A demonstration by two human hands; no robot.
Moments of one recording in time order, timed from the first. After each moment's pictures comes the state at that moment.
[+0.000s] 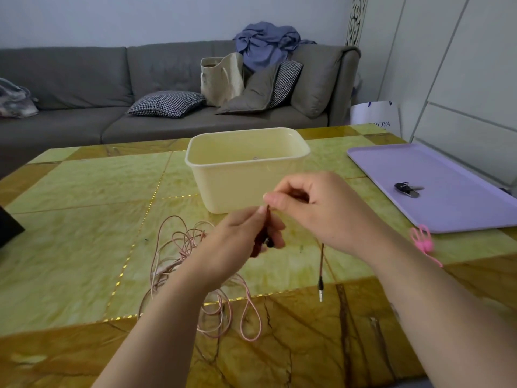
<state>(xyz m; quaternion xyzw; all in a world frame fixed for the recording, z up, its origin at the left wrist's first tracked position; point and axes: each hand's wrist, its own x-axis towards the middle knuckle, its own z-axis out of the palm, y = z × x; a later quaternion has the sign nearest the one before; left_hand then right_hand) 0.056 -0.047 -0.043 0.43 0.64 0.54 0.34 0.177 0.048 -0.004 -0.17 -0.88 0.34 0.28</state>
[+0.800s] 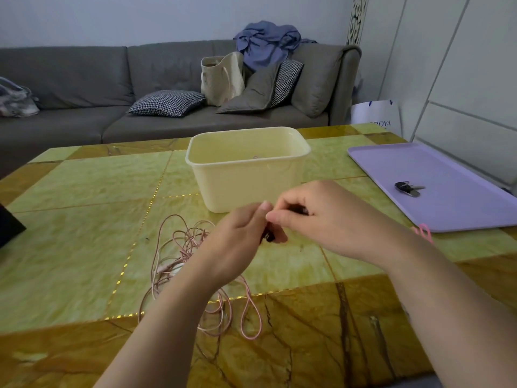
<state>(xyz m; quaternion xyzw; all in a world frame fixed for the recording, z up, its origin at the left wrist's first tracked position) 0.057 -0.049 -0.040 0.50 0.66 0.49 0.27 0.184 0.043 0.004 -0.18 -0.93 0.27 0.16</state>
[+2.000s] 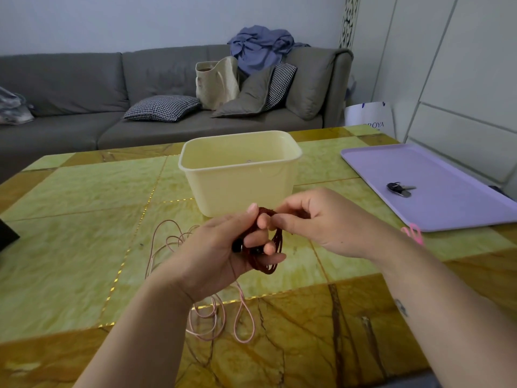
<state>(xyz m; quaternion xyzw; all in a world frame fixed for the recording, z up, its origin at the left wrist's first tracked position) 0.055 -0.055 -0.036 0.34 0.41 0.62 0.58 0.194 0.064 -0.012 -0.17 -0.89 0.39 0.15</state>
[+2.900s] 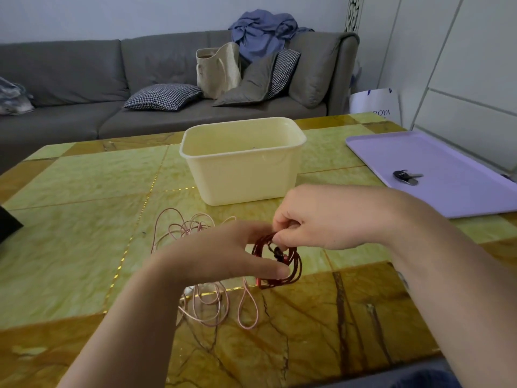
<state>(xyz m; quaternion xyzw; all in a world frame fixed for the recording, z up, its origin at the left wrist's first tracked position) 0.044 -0.062 -0.031 0.59 0.66 0.23 0.40 0.184 0.040 0.020 -0.16 -0.97 0.15 -0.11</state>
